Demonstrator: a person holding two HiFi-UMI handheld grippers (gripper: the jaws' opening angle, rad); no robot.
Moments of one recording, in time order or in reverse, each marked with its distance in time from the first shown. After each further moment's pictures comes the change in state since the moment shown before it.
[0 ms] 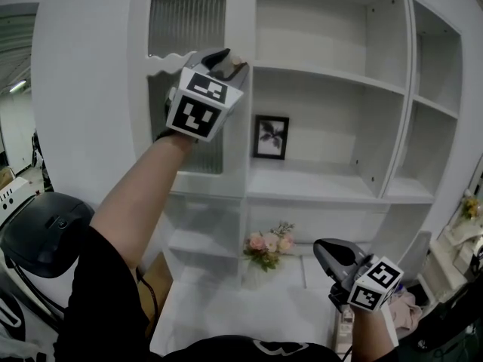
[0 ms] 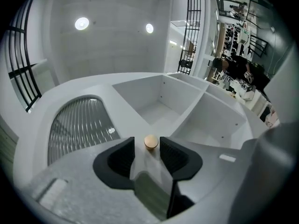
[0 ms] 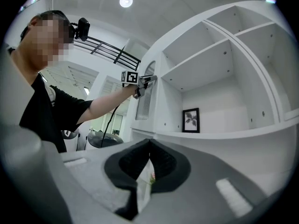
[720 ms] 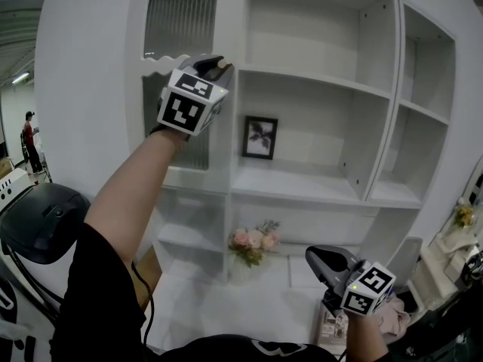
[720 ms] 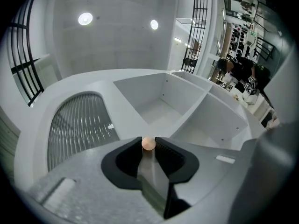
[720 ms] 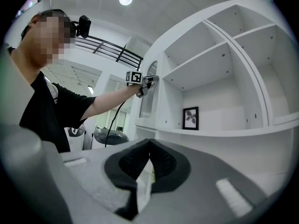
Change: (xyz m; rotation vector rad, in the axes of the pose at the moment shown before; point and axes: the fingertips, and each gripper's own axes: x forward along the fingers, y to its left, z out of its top) left arm 0.002 -0.005 0.001 -0.055 0.044 0.013; right arm -0.044 0.000 -0.001 -0.008 0.048 0.045
